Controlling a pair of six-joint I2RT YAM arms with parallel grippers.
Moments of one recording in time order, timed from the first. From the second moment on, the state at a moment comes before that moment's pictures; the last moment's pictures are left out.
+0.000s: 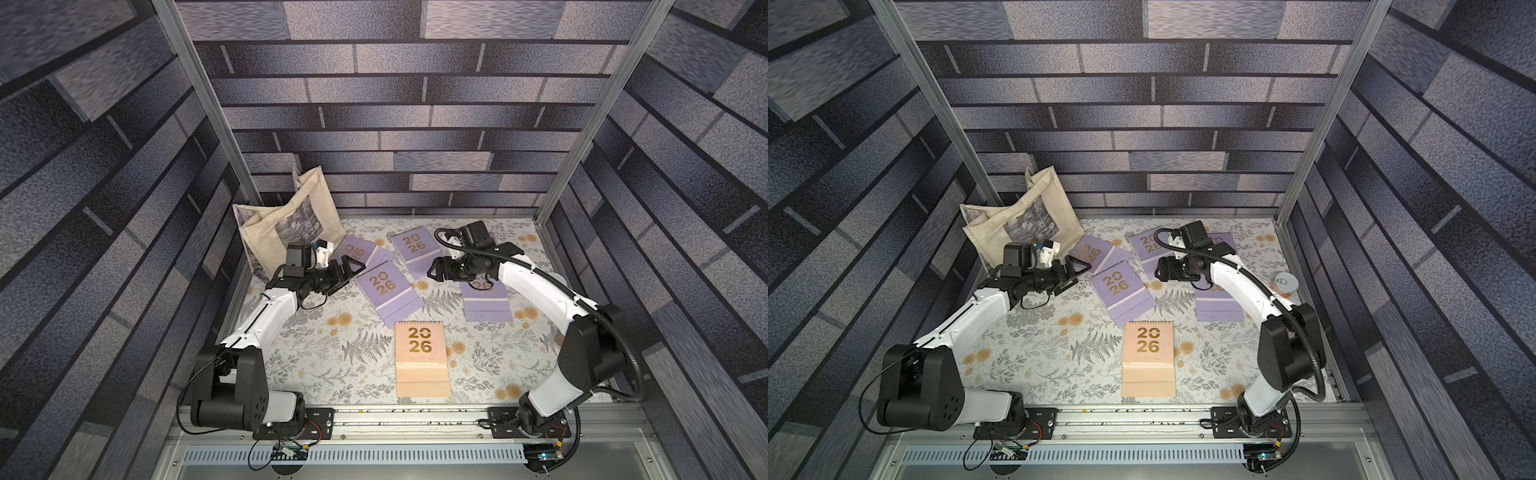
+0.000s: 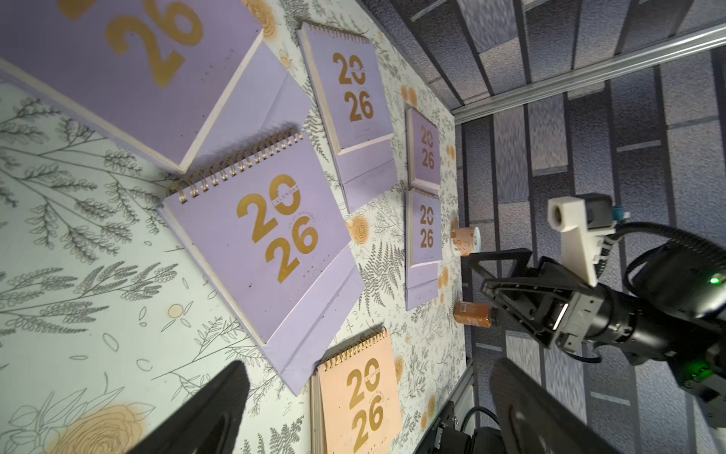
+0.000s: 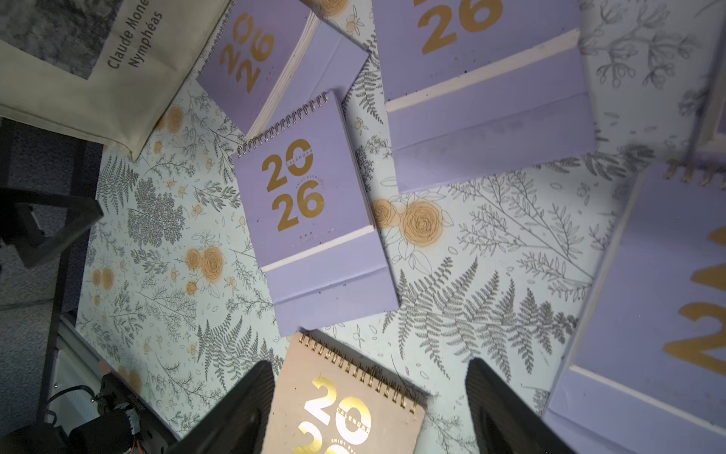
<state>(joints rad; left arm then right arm) -0.08 1.37 0.87 -0.21 0.75 -0.65 0.42 1.67 1.39 -0.72 -0.33 0.27</state>
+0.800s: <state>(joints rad) -0.25 1.55 0.66 0.17 0.36 -0.85 0.41 2.22 1.94 -0.82 -0.51 0.12</state>
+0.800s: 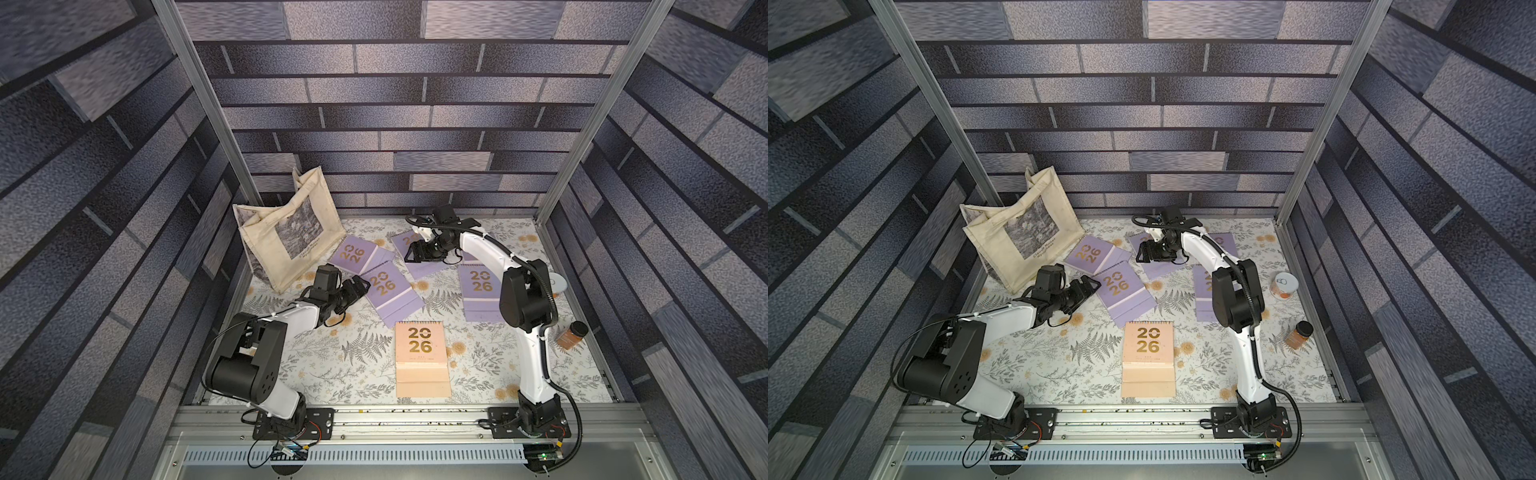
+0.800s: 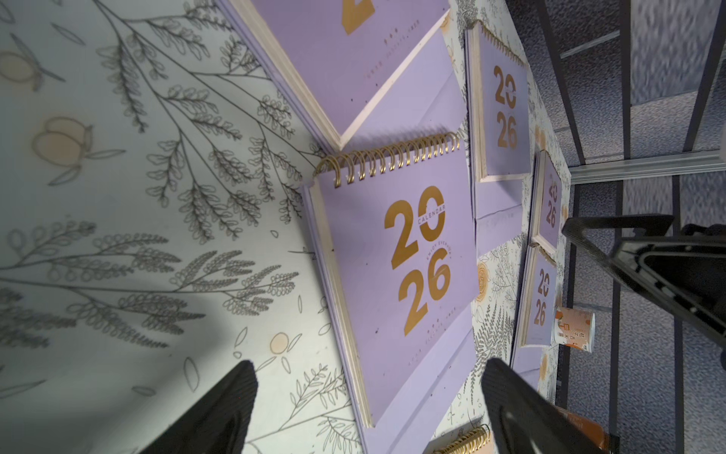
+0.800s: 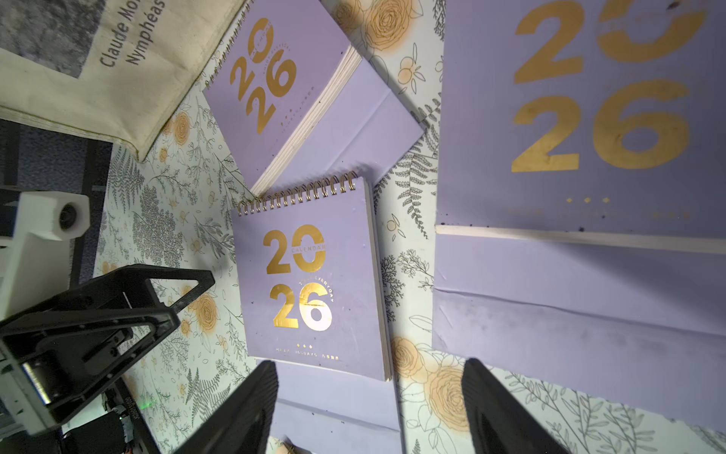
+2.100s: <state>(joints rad) -0.30 1.79 0.56 0.76 0.41 -1.02 0.47 2.33 1.88 -0.81 -0.64 0.11</state>
